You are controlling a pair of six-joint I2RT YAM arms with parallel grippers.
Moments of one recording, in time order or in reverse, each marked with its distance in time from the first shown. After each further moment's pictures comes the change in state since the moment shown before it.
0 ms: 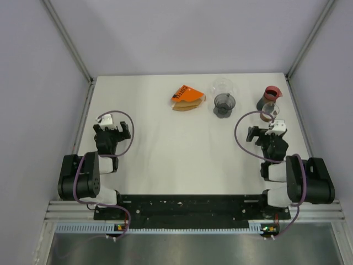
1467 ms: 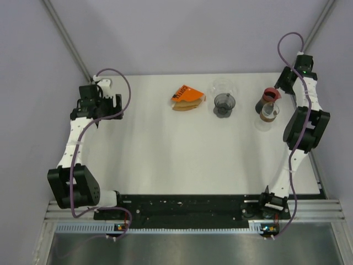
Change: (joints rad) left arm 0.000 -0.091 0.934 -1.590 0.113 0.175; right arm -0.196 0.729 1.871 -1.845 0.058 0.146
